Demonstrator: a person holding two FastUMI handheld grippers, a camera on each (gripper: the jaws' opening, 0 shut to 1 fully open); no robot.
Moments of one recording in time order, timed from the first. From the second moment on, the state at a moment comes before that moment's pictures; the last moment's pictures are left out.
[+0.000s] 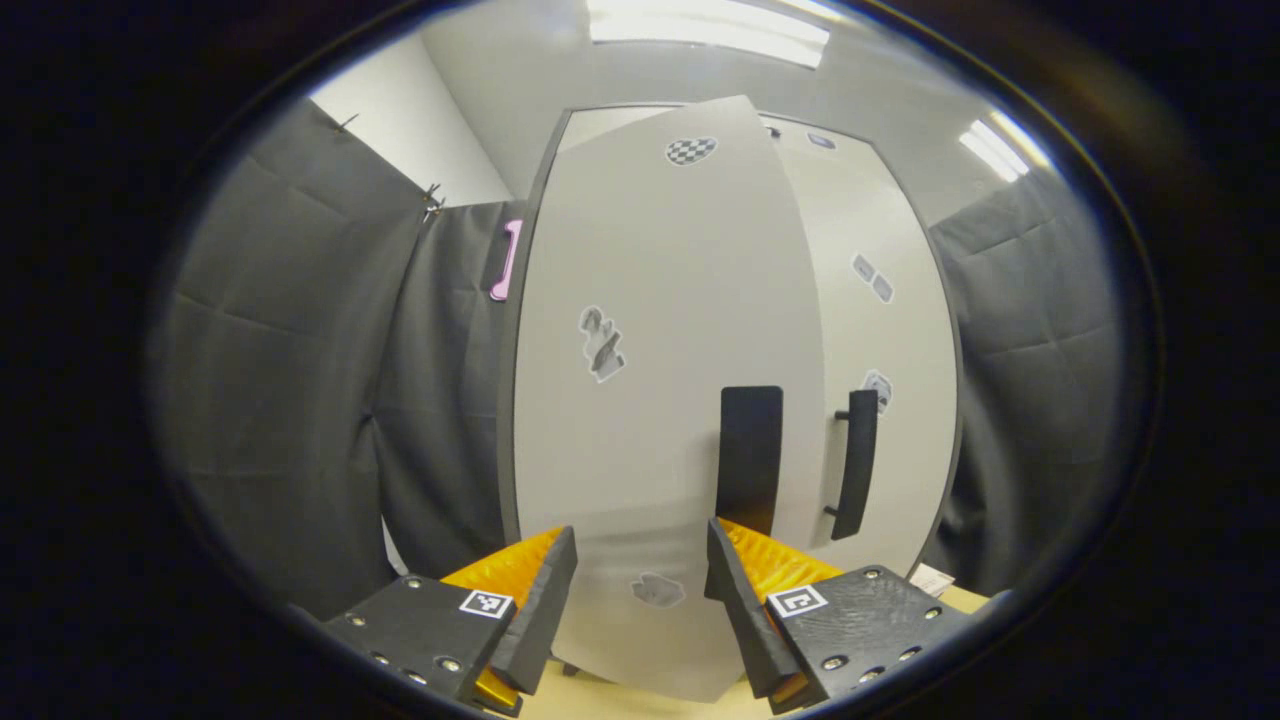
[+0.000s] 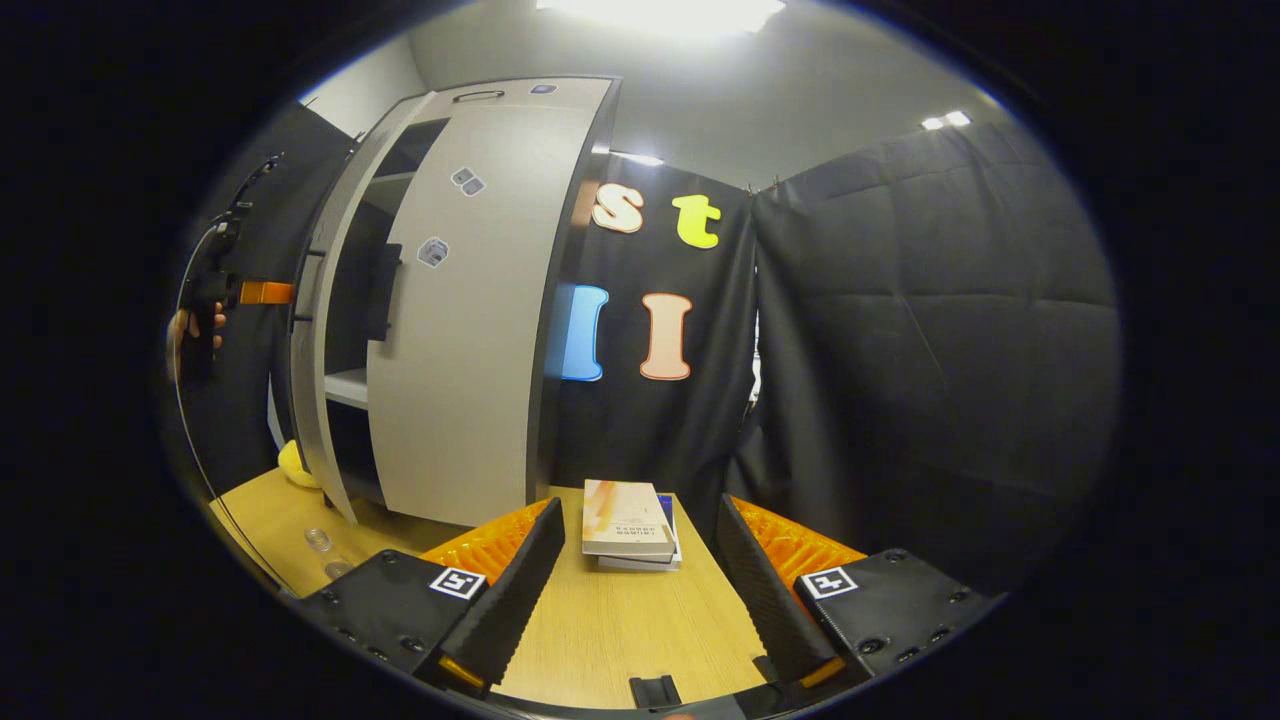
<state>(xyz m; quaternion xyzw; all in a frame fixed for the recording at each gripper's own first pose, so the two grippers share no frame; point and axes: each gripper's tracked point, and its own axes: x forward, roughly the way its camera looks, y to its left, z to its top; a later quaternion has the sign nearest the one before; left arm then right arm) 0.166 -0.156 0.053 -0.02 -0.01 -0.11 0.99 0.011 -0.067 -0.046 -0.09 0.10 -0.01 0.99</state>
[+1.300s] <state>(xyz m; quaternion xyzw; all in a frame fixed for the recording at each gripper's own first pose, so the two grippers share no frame) -0.003 -0.089 0.040 0.03 -0.02 -0.07 1.00 -0.011 0.002 0.003 -0.03 0.04 0.10 0.99</state>
